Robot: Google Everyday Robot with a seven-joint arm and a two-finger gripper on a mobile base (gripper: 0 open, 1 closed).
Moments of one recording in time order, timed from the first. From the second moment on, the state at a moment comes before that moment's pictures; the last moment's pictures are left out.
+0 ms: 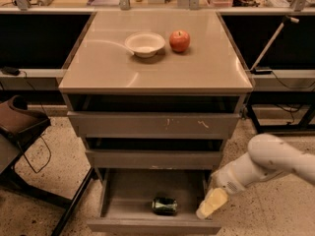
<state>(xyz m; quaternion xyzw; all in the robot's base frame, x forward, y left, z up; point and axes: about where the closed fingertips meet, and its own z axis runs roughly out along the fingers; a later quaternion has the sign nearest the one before) 0.420 -0.172 0.530 -0.44 0.85 0.27 0.11</state>
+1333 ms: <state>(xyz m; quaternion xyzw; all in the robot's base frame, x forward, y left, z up) 0.514 -0.098 0.414 -0.32 0.88 0.27 0.23</state>
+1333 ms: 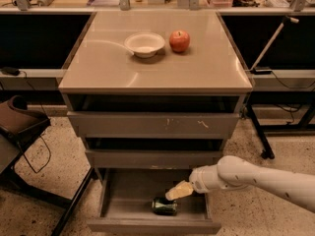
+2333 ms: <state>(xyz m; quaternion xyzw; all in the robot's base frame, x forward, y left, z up) 0.433 -0.151 0.319 -0.25 0.95 0.12 0.12</state>
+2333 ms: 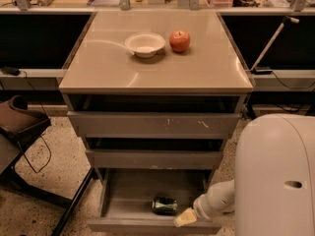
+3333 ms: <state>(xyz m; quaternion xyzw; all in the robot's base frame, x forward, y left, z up) 0.472 -0.107 0.232 -0.26 0.94 0.20 0.11</state>
